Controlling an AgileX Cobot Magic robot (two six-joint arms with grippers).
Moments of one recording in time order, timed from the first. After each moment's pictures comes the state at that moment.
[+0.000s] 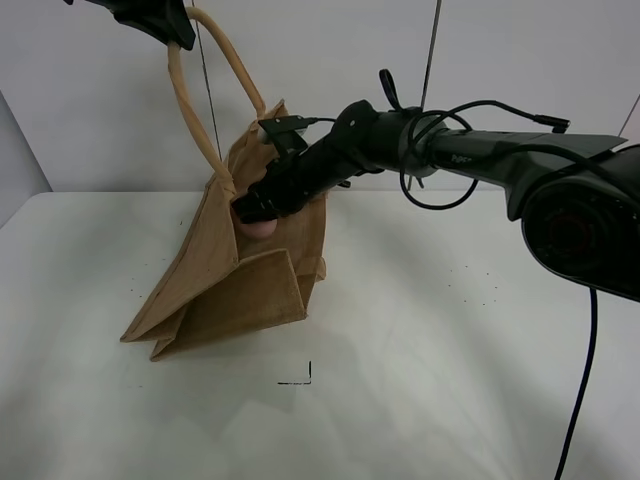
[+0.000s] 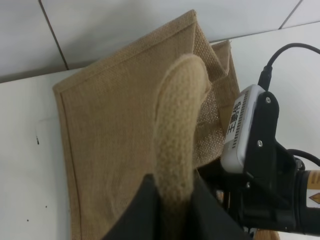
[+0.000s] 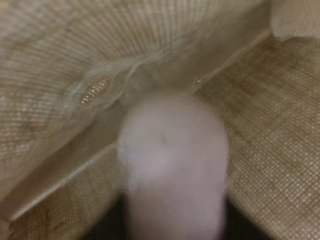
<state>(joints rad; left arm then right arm) -0.31 1.88 -2.23 -0.01 1.17 -0.12 0.55 2.35 -1.94 0.77 0.66 -0.69</state>
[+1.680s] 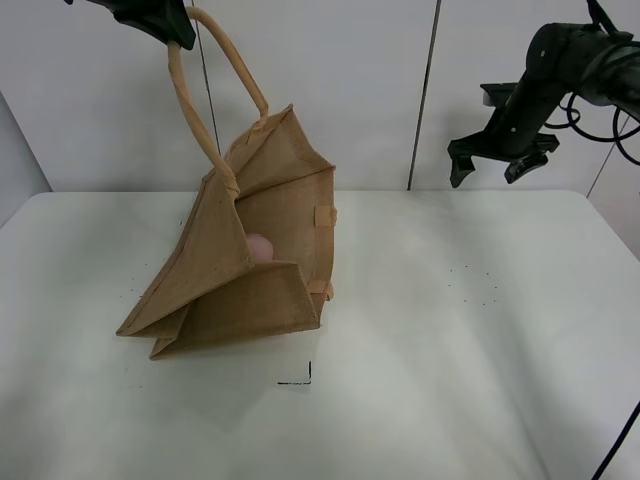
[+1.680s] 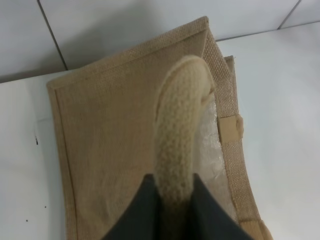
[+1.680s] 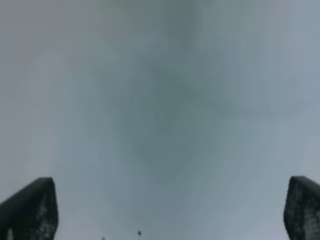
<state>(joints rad) -0.31 1.88 -2.23 -0.01 1.17 -0.12 0.03 2.35 -2.23 0.08 1.21 -0.09</state>
